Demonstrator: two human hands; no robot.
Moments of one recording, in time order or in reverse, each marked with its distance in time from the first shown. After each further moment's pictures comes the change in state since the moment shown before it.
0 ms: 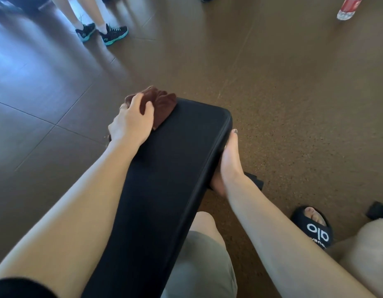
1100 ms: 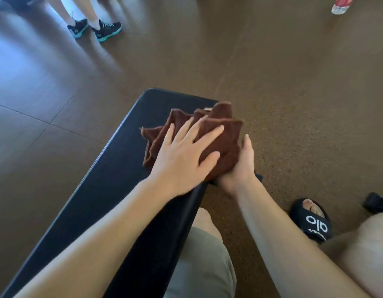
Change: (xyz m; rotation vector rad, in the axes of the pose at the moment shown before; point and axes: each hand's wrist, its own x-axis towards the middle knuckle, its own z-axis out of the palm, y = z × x) left_hand -0.121 0.029 0.023 0.104 -0.193 0.777; right_hand -0.002 0.006 -0.026 0.285 -0.078 -0.033
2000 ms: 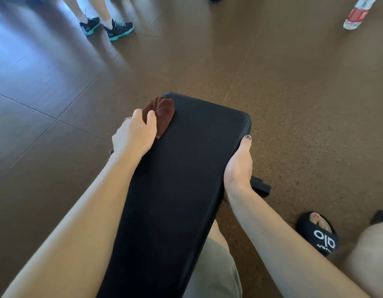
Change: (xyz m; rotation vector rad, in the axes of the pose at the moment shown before) left_hand 0.029 -0.124 -0.037 -0.179 0.152 -0.847; right_hand 0.010 0.026 0.041 -0.507 0.283 -0.311
